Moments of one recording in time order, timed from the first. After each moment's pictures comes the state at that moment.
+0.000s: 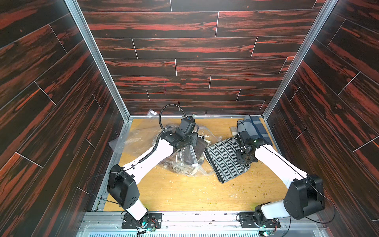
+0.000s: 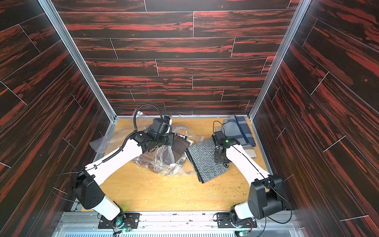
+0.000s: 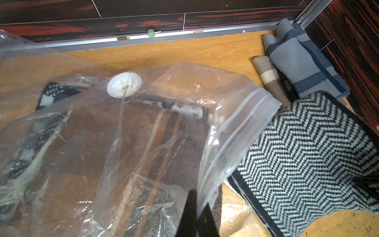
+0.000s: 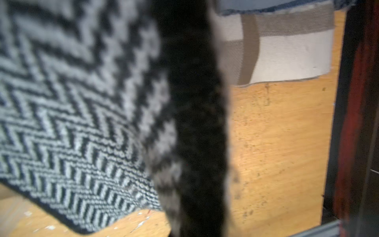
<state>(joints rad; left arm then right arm) -0.64 1.64 1.49 -0.61 -0.11 -0.37 0.34 1.47 1.14 -1.06 0.31 0.32</state>
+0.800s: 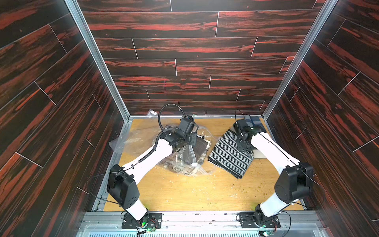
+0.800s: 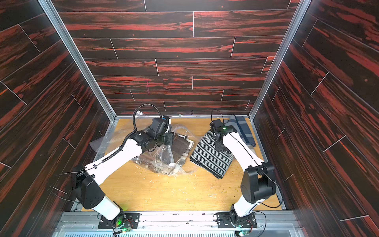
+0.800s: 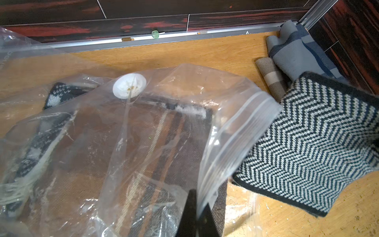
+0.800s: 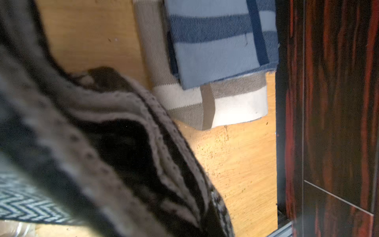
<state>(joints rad) -0.63 1.64 1.49 -0.62 -0.12 -0.37 0.33 1.66 1.46 -1.14 0.48 0.27</state>
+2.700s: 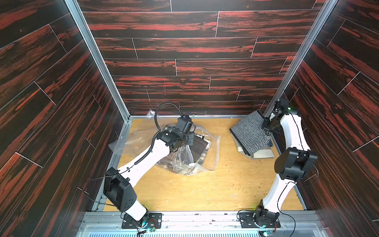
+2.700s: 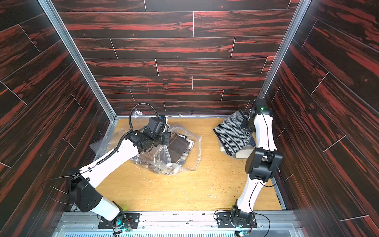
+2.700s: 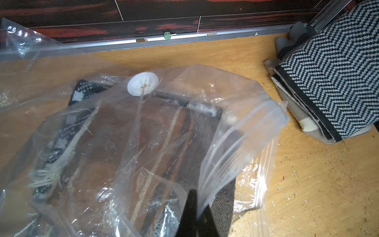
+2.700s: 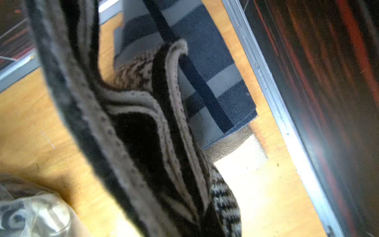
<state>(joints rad) -0.62 1.59 1.49 -0.68 -0.15 -0.37 -0.21 1.99 2.01 -1.18 -0.02 0.25</state>
